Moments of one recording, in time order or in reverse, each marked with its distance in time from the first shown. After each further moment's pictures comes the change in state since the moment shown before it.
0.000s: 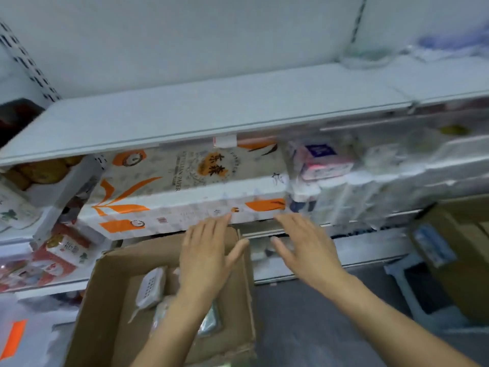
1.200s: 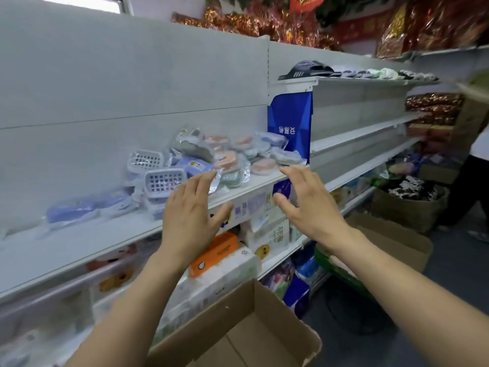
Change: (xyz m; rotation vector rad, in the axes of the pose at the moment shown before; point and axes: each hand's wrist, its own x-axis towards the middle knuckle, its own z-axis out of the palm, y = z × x) left_hand 0.195 0.888 0.058 -0.259 0.377 0.699; right_hand -0.166 0.676 -0.594 -0.255 0.616 0.290
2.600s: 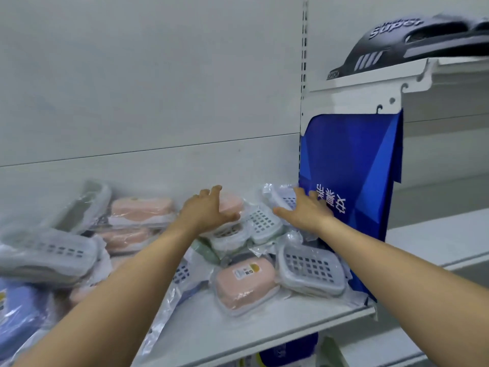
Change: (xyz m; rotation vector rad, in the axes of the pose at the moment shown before) left_hand 0.493 -0.074 0.417 0.299 -0.464 -0.562; right_hand 0.525 0.408 0.288 0.104 -0.615 0.155
